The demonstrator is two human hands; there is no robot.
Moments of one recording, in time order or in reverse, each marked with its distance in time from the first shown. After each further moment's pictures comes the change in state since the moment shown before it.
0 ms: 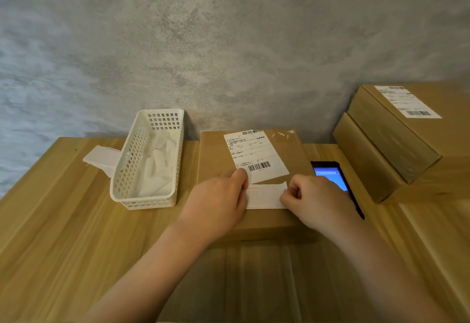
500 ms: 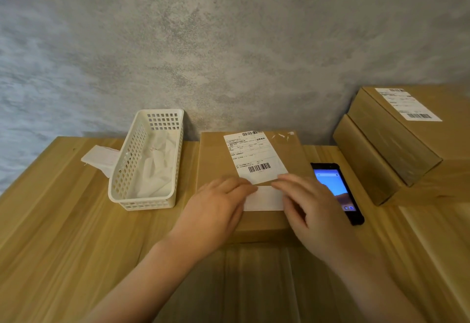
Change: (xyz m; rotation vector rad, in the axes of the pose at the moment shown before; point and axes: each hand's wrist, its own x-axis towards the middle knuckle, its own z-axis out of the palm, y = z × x) left_hand -0.017 -0.014 0.012 -0.051 0.044 0.140; right_hand -0.018 0.019 0.031 0.091 0.298 -0.334
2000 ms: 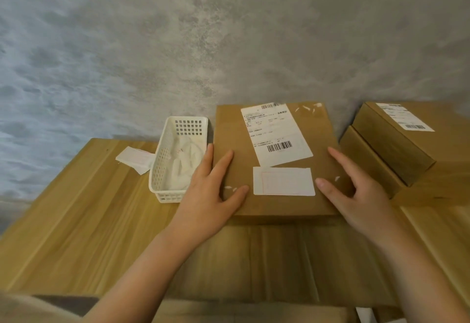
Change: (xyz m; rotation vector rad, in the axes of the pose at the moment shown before) left_hand -0.046 -0.007 -0.061 -0.375 0.135 -0.358; right_hand -0.007 -0.033 -0.061 0.365 0.029 0.345
